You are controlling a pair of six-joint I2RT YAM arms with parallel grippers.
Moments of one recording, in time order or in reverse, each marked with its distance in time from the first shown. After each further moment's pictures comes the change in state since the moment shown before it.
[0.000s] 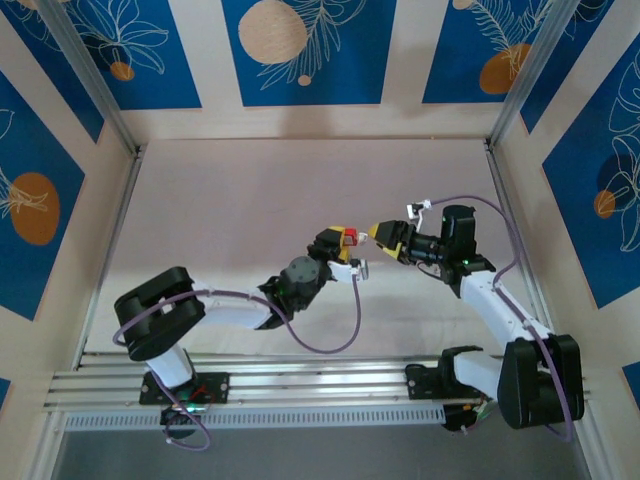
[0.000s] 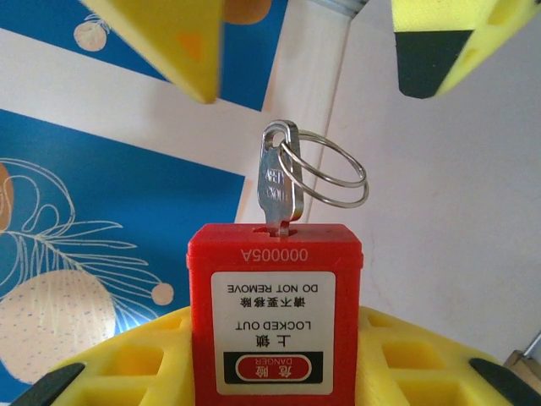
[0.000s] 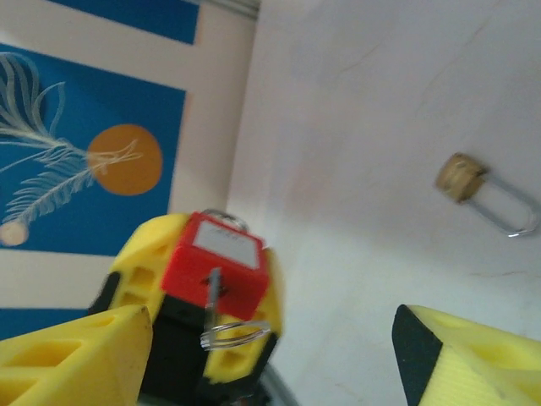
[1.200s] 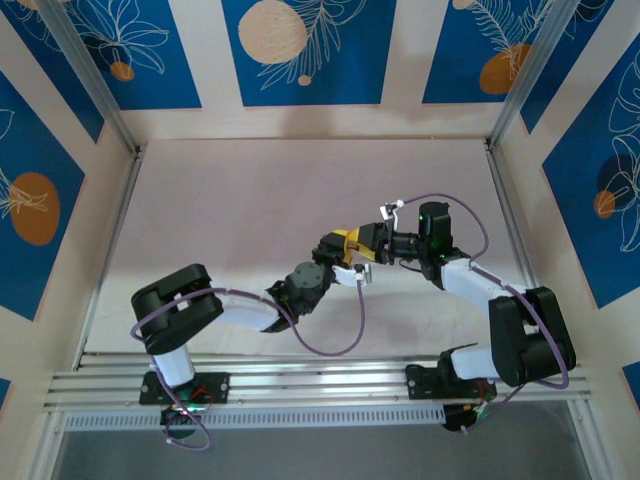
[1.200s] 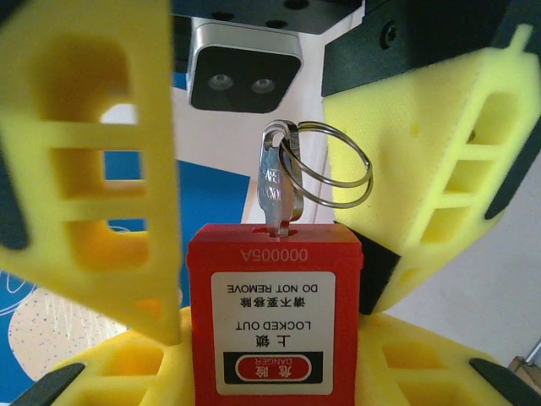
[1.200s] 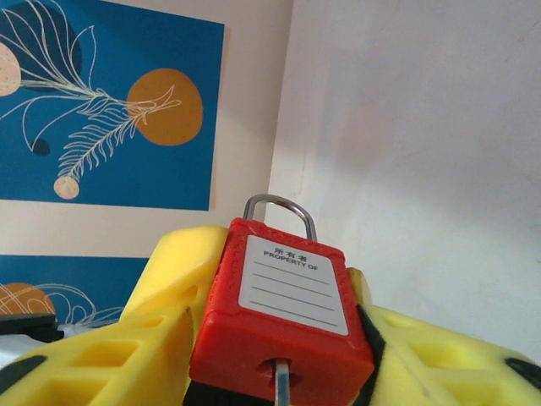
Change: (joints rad) left arm -0.019 0.082 0.000 0.108 -0.031 0.051; right arm 0.124 0.215 0.005 0.286 -0.081 0.176
